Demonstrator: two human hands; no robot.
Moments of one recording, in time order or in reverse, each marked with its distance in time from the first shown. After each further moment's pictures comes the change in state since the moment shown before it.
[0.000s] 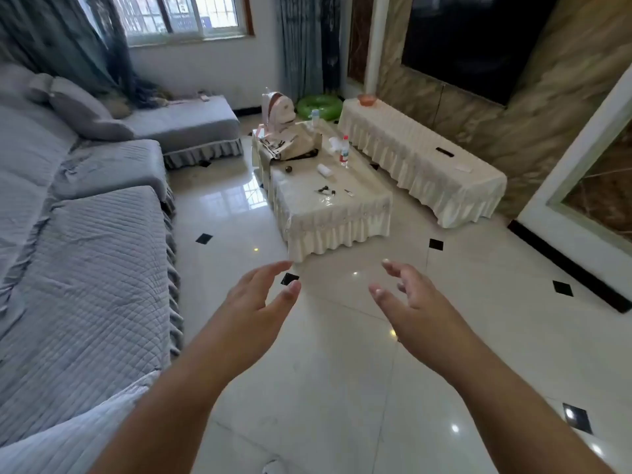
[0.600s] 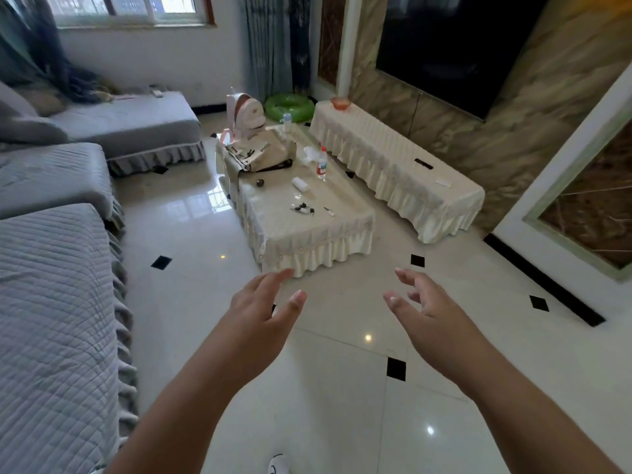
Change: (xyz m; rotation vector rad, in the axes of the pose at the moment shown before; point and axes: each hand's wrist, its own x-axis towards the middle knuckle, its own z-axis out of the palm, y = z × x) left_hand 0.239 -0.032 -0.016 -0.032 -0.107 0.029; right_hand 0.214 -0.012 0.009 -0.074 0.072 0.146
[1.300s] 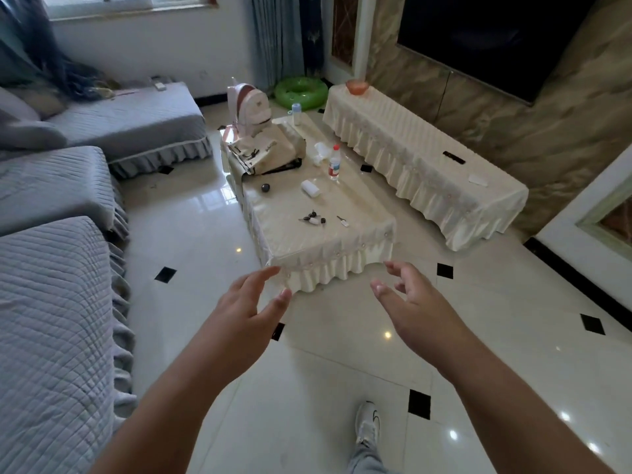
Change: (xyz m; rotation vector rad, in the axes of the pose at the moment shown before) left_hand 0.231 -0.012 -0.004 0.038 0.007 -0.104; right_hand 0.255 0.007 0.017 0.090 -0.081 0.010
